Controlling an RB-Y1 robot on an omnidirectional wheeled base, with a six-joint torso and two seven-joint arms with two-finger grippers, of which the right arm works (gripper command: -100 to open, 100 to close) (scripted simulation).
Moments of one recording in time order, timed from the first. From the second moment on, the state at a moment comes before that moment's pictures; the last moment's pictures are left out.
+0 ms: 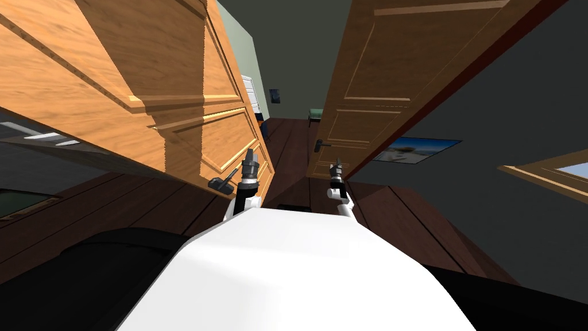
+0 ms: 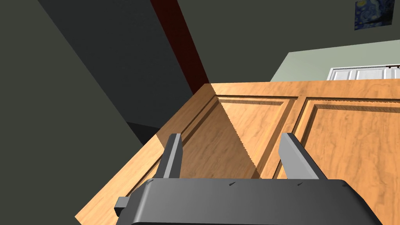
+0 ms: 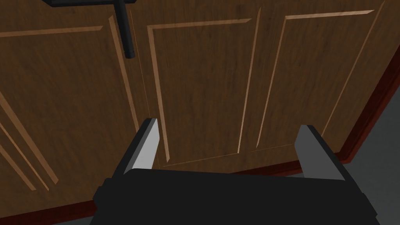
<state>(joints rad) 0.00 -0.22 -0.02 -1.38 -0.30 -0.48 0.06</state>
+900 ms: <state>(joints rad) -0.13 -0.27 -0.02 -1.13 -0.38 -0.48 0.08</state>
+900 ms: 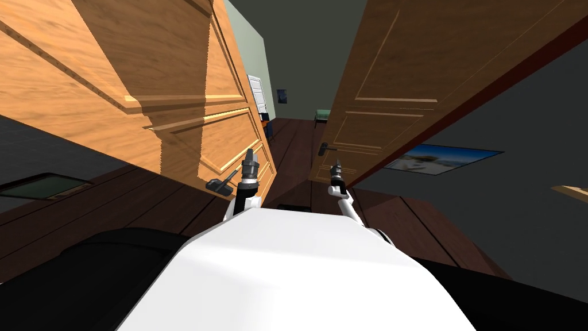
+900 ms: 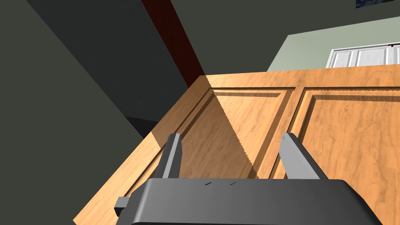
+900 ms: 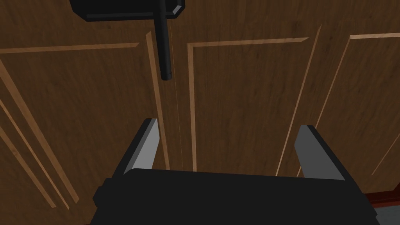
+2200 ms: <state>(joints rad) -0.31 -0.34 -0.01 -0.79 -0.48 -0.48 0.10</state>
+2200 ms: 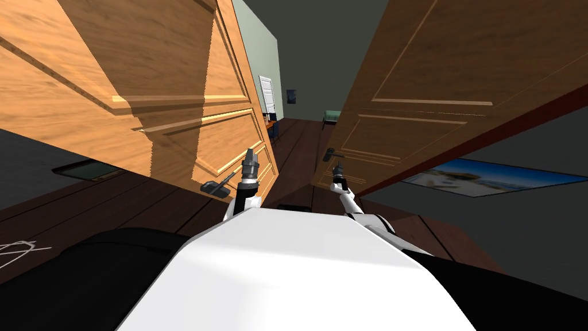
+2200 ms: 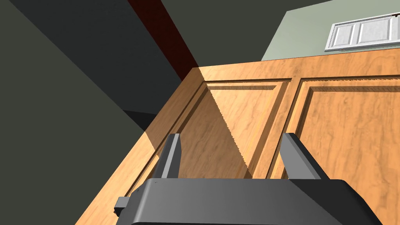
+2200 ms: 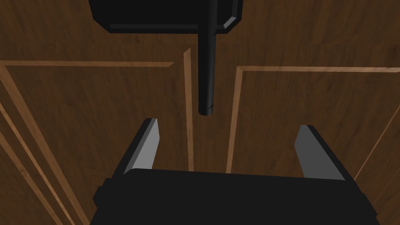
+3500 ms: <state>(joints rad) -0.32 -0.43 -0.05 -0.69 -0.52 -0.49 0.04</state>
